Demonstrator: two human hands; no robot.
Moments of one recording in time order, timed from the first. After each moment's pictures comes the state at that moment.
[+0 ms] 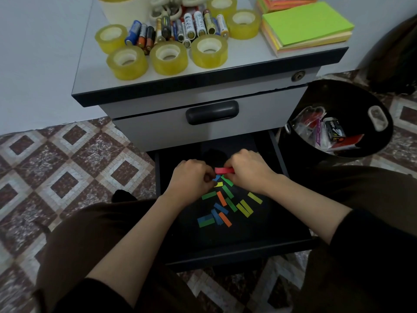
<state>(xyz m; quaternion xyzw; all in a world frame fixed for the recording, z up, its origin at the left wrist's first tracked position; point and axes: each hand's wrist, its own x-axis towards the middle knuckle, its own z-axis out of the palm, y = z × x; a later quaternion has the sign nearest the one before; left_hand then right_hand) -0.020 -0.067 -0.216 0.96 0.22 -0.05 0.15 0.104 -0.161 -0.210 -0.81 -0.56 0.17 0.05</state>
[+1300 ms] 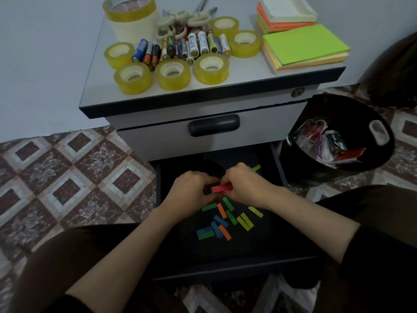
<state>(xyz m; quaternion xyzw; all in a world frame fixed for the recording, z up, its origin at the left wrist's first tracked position) -0.026 -0.067 -0.208 0.96 0.19 -0.02 0.22 0.100 -0.161 -0.204 -0.77 -0.56 0.28 0.14</state>
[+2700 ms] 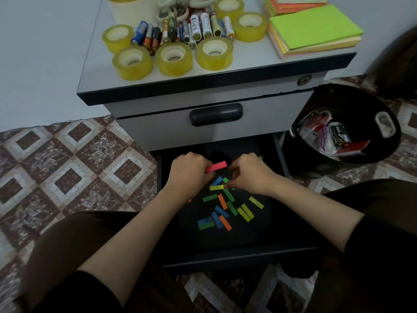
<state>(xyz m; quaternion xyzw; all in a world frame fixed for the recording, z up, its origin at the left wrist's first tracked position) -0.011 -0.060 -0.202 0.96 0.26 -0.05 0.09 0.104 -0.164 -0.202 -0.82 -0.47 0.31 0.12</state>
